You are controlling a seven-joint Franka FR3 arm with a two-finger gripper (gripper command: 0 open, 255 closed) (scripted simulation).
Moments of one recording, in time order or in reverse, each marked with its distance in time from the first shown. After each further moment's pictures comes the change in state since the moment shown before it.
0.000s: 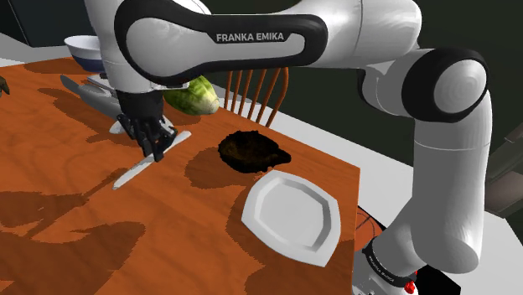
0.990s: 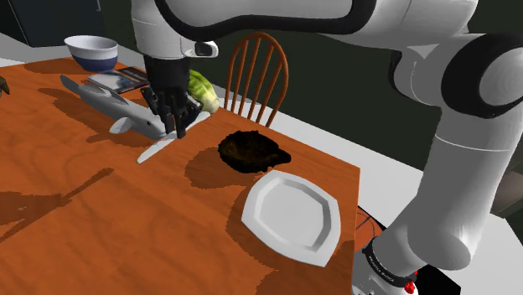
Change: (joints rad) arm -0.118 -0.170 0.030 -0.082 0.091 -0.061 -0.083
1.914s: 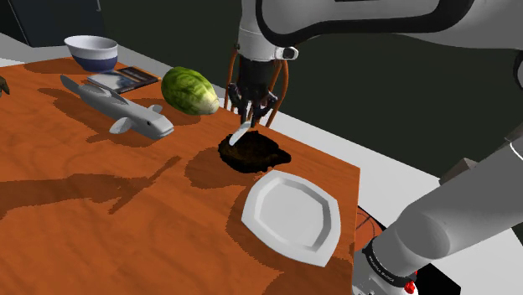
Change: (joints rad) arm -0.300 -0.519 -0.110 -0.528 0.301 0.121 -0.428
